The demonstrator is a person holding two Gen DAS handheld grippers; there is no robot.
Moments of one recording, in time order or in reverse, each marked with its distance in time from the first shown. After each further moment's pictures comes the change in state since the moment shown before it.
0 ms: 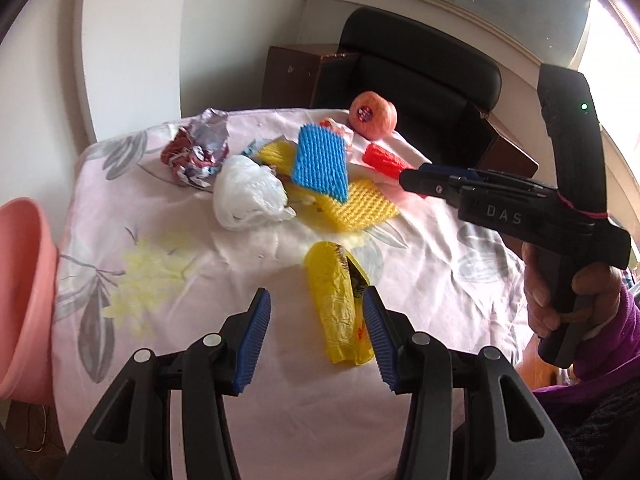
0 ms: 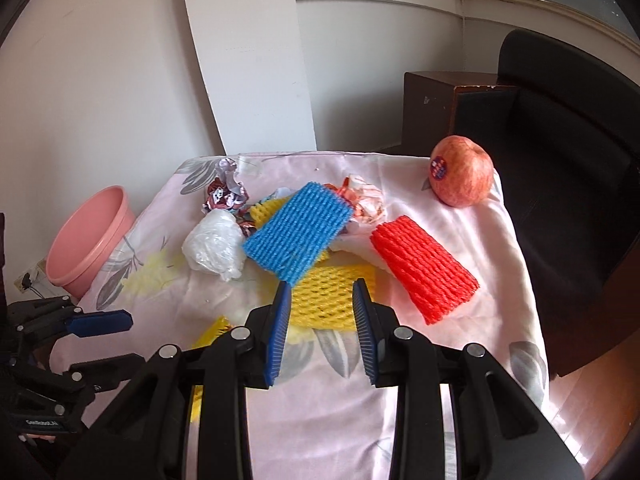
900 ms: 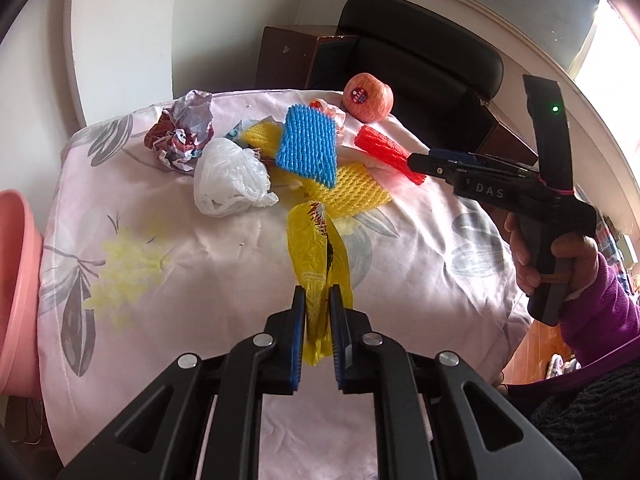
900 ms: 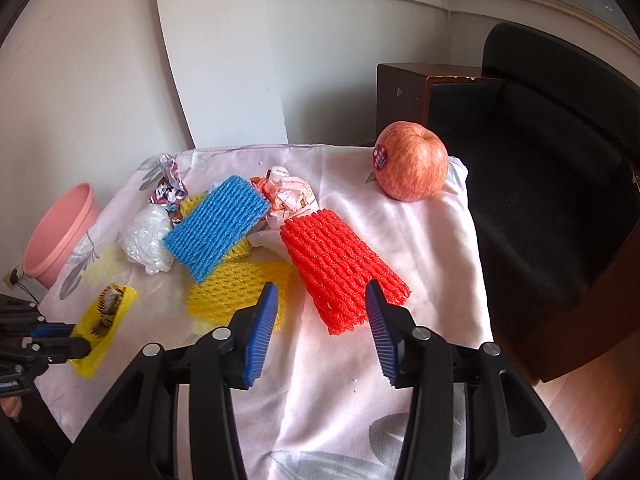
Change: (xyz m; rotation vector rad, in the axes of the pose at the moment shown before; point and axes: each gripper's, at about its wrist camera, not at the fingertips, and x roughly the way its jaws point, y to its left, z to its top) left arm 0.002 -0.006 0.004 -0.029 0.051 -0.010; right arm 0.019 -0.054 0.001 -0.036 0.028 -0.038
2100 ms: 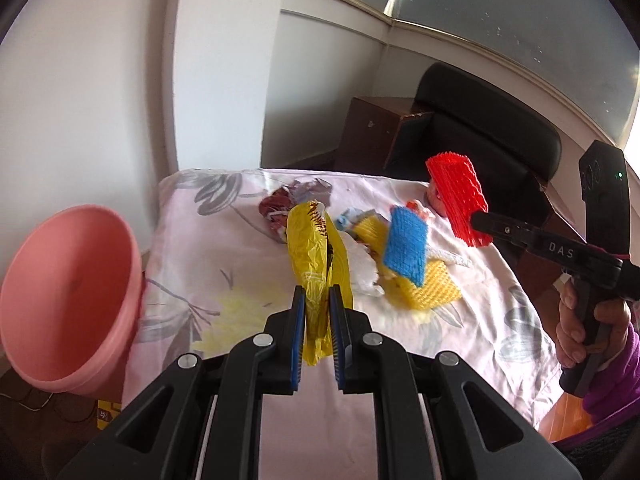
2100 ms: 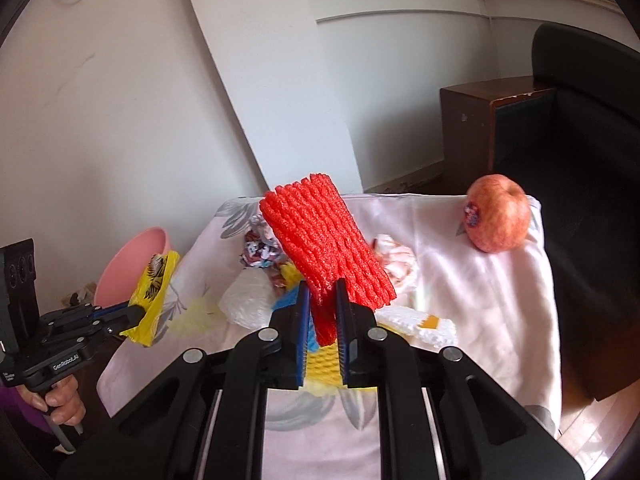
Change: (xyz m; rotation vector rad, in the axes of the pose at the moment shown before) left arm -0.055 0.049 0.022 -0.172 -0.245 0.226; right arm -0.020 0.040 0.043 0.041 -0.073 0.285
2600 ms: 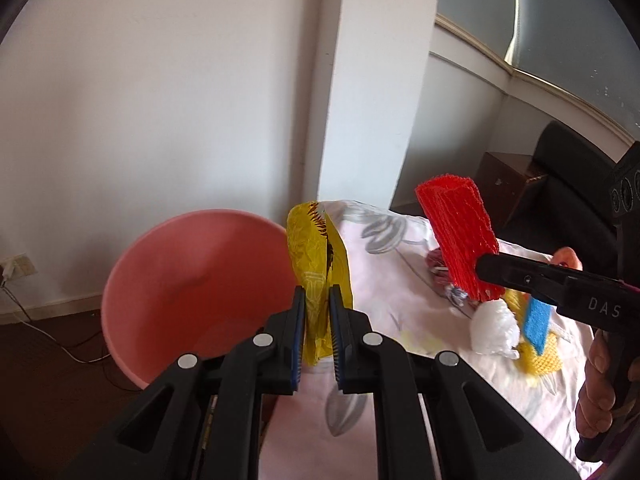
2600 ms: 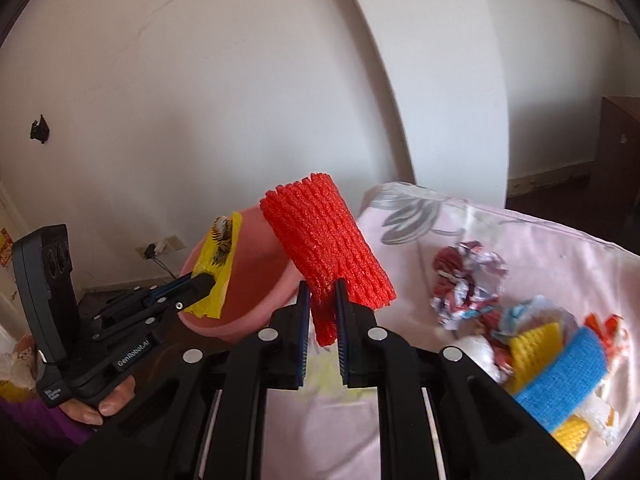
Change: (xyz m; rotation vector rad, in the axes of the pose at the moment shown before) left arm -0.027 0.098 0.012 -0.216 -0.102 0.371; right arm 0.102 0.138 0.037 -0.159 0.163 0.358
